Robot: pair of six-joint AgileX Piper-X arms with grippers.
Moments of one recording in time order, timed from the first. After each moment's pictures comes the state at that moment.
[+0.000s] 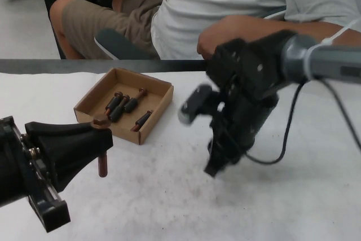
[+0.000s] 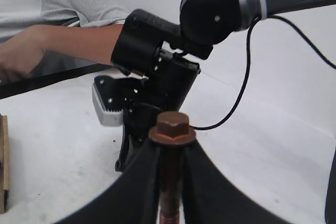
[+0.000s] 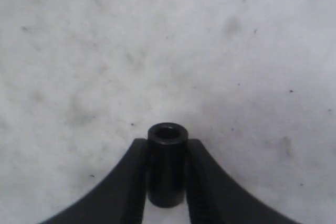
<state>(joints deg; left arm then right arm) -17.0 37.4 -16.7 -8.2 38.7 -7.3 30.8 106.7 -79.0 48.7 -11.4 -23.7</state>
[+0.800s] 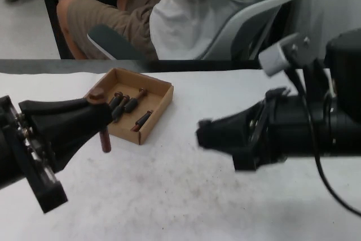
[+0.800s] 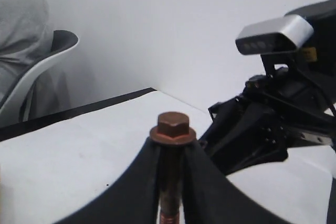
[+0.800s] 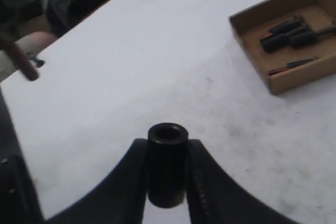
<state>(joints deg) -17.0 40.9 -16.7 -21.6 38.7 -15.2 38.0 66.8 -42.4 10.8 -26.9 9.6</state>
